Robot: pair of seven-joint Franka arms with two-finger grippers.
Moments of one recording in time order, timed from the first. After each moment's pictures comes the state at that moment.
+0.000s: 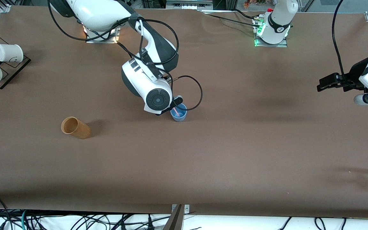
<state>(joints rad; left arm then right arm) 0.00 0.14 0.00 -1.47 -0.08 1.48 -0.06 0.57 0.83 0.11 -0.98 0.16 1.25 0.14</state>
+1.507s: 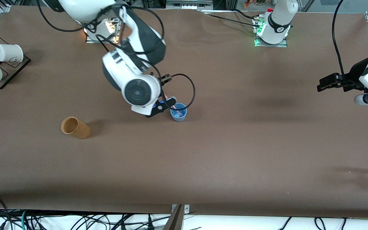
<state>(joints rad) 0.00 0.15 0.00 -1.47 -0.08 1.48 -0.06 0.49 0.72 0.11 -0.95 0.18 1.24 0.14</state>
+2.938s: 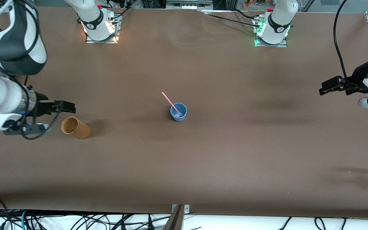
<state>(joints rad) 0.00 0.17 0.00 -1.43 -0.08 1.50 -0.06 0.16 0.32 -0.12 -1.46 0.10 1.65 0.02</state>
